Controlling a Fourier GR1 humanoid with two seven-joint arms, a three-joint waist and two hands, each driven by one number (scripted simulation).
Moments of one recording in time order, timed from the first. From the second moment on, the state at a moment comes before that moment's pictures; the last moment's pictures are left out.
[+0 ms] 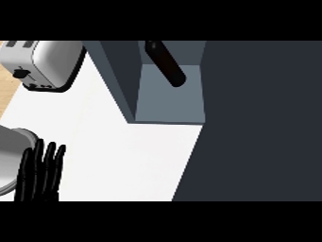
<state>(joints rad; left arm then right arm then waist) 0.29 0.52 -0.58 -2.03 0.56 0.58 -0.57 0.18 -0.19 0.66 -2.48 -0.06 0.21 0.56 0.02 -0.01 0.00</state>
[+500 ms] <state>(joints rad) 0.42 0.63 -0.42 -2.09 0.69 0.42 -0.60 -0.08 -0.05 0.80 -2.38 0.00 0.01 0.68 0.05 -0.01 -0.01</state>
